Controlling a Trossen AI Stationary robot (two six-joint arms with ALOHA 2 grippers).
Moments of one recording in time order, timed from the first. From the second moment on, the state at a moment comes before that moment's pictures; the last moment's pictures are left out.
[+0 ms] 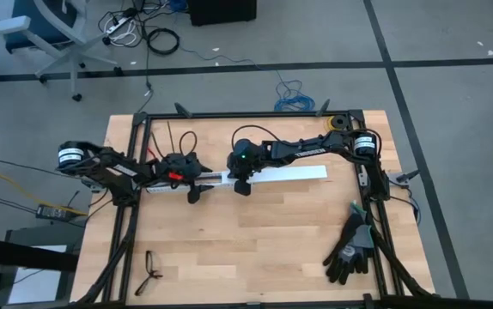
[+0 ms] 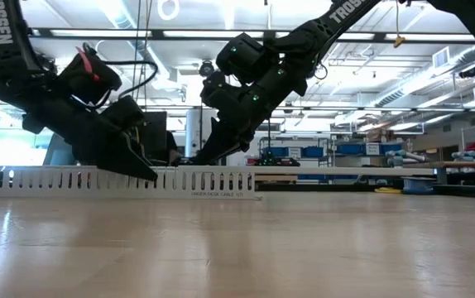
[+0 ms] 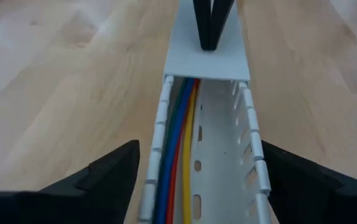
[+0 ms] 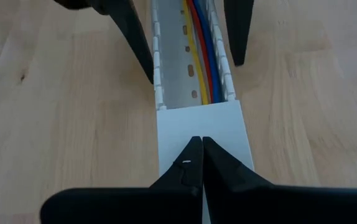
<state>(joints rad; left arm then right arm) 0.31 1.44 0.16 0.77 0.15 0.05 -0.17 2.06 1.39 -0.16 -0.19 -0.02</state>
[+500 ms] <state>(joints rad) 0.31 1.55 0.19 0.87 0.17 0.05 -0.17 2.06 1.39 -0.16 -0.19 -0.02</state>
